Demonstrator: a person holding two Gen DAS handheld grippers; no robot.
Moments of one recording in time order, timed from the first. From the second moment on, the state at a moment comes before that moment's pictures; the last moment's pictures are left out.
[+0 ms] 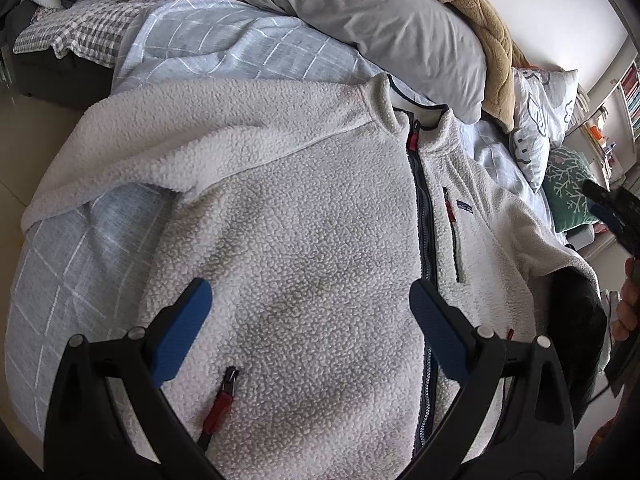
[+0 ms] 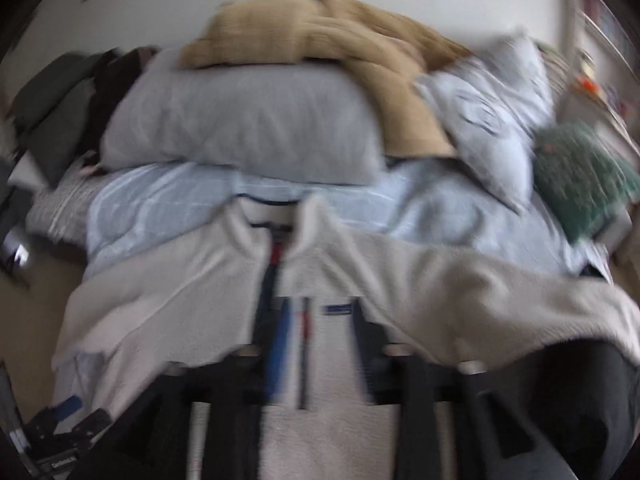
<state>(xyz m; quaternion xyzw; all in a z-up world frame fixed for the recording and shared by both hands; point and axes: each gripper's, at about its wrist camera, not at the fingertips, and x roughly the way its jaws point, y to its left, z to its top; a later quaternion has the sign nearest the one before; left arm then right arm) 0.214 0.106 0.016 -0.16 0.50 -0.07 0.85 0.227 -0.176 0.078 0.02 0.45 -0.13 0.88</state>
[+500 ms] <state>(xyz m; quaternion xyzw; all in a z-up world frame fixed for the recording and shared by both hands) 0.219 0.097 0.002 -0.13 0.52 -0.06 0.84 0.068 -0.485 0.107 0.28 0.38 -0.37 0.80</state>
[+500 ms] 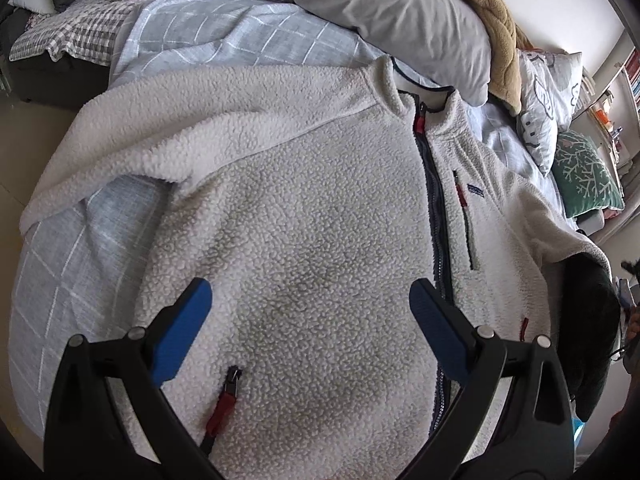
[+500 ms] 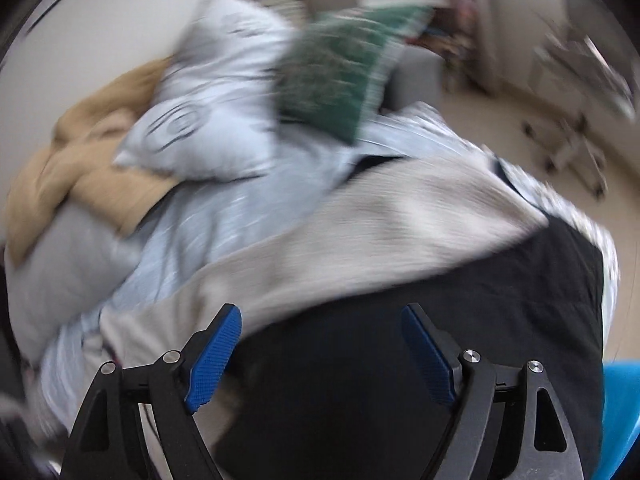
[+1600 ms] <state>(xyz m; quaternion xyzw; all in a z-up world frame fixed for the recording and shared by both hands) 0.231 0.103 -0.010 -0.13 0.53 -0.06 0.84 0.177 -0.356 0.210 0.11 0.27 -0.20 0.94</state>
